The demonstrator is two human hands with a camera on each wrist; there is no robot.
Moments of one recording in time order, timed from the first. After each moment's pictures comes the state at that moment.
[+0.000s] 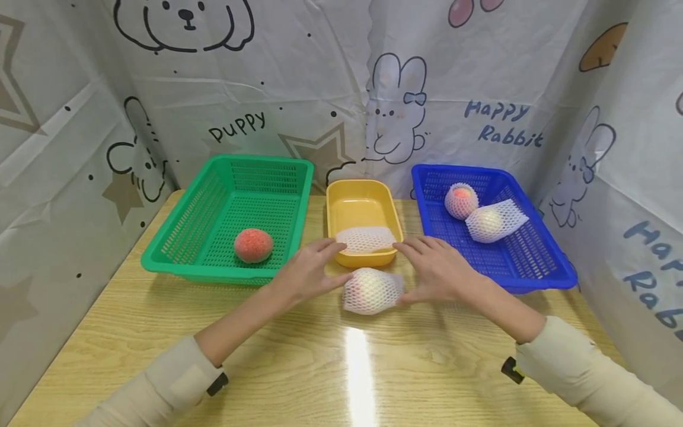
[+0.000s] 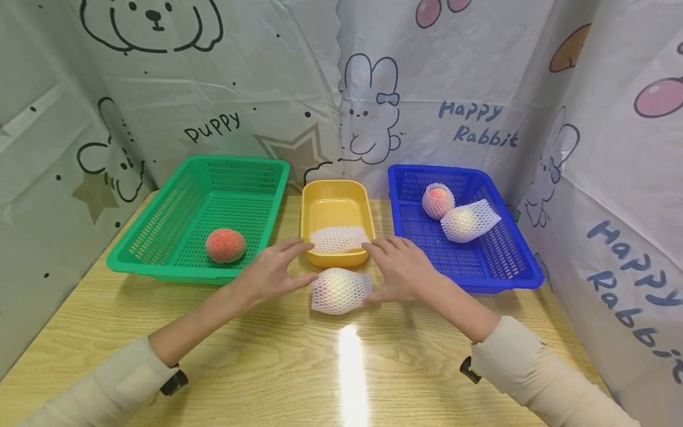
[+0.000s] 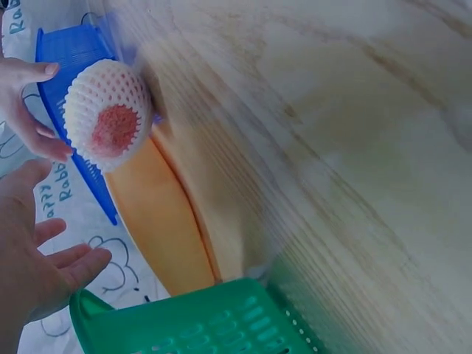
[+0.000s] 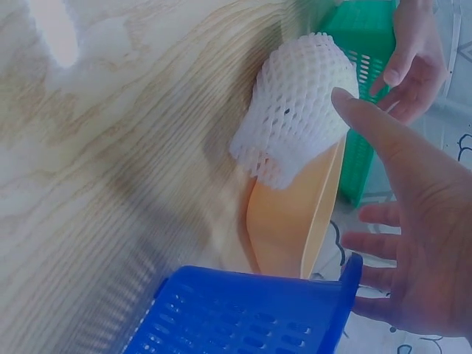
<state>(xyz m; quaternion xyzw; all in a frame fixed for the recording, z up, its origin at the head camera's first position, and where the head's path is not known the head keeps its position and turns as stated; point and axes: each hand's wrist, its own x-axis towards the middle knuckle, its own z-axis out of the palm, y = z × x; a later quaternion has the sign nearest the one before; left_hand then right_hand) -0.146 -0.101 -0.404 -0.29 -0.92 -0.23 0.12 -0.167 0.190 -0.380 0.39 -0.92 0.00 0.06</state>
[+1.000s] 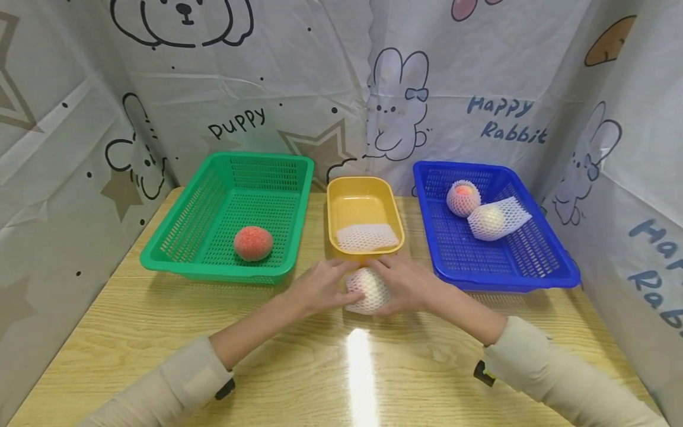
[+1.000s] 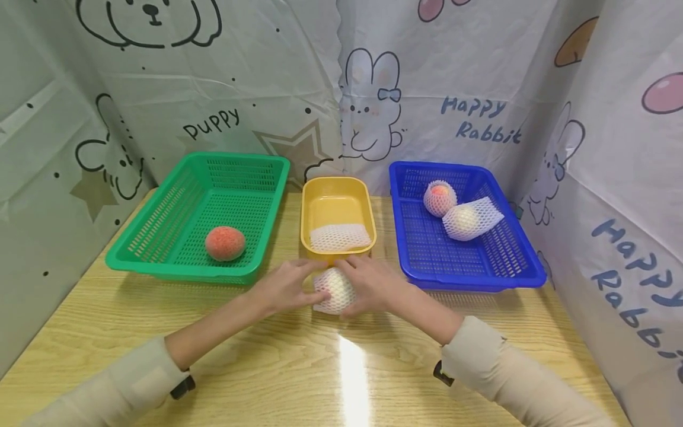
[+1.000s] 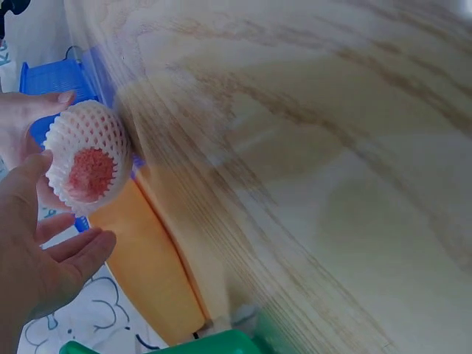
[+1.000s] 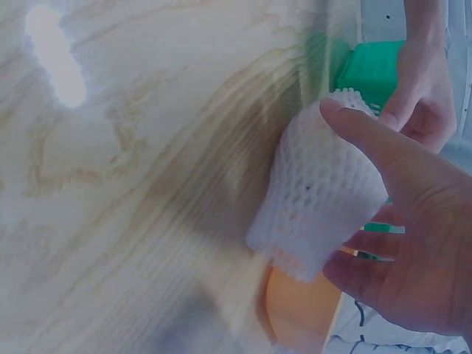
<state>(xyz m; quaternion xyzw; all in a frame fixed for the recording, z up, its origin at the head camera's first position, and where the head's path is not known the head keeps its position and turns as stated) -0.140 -0.083 -0.424 -0.33 -0.91 -0.24 0.03 -0.163 0.146 -0.410 0.41 -0.91 0.08 -0.04</state>
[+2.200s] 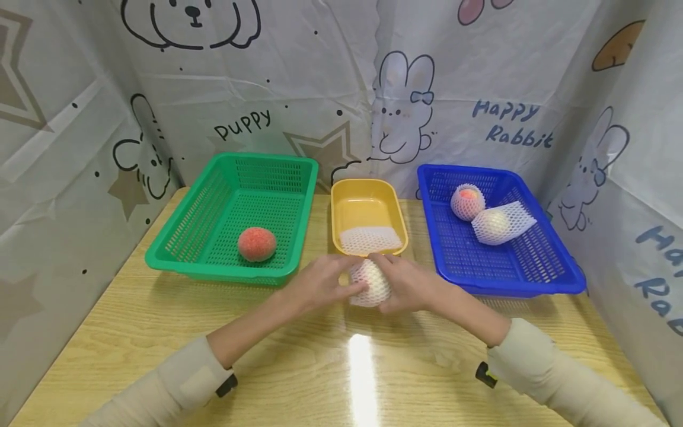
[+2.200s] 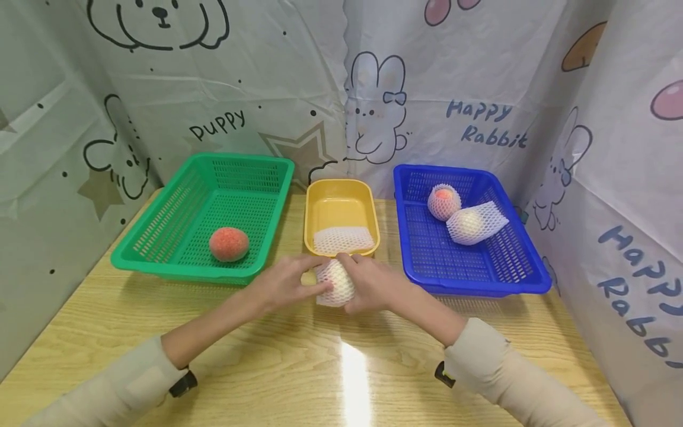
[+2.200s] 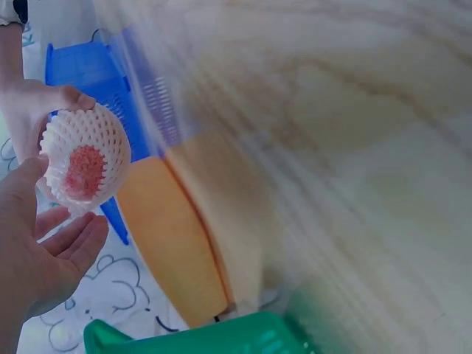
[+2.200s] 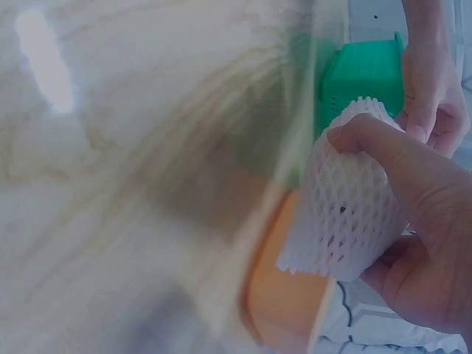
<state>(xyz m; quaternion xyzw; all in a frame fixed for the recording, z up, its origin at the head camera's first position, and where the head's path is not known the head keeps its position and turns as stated) -0.141 -0.084 -0.407 -0.34 -0.90 -0.27 0.08 -0.164 0.141 -0.400 0.41 -0.90 0.15 -0.03</state>
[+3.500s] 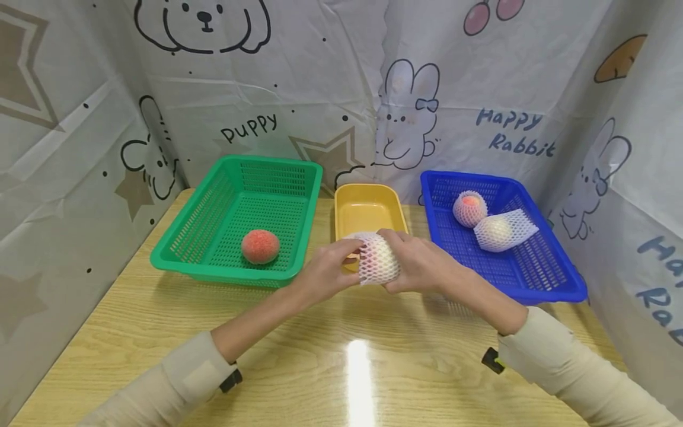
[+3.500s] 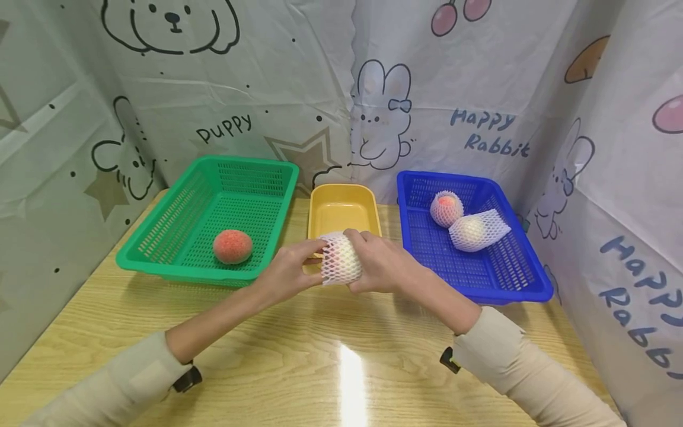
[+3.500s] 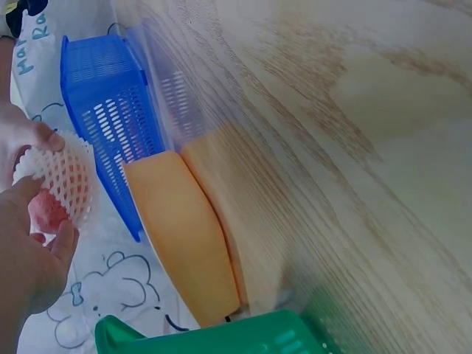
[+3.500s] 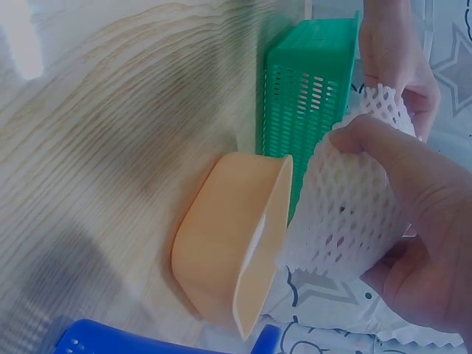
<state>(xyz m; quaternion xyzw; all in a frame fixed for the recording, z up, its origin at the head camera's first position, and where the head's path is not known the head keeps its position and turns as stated) -0.149 -0.082 -0.396 -0.34 -0.81 -0.45 0.11 -0.177 0.143 -0.352 0.41 -0.90 0.14 0.04</state>
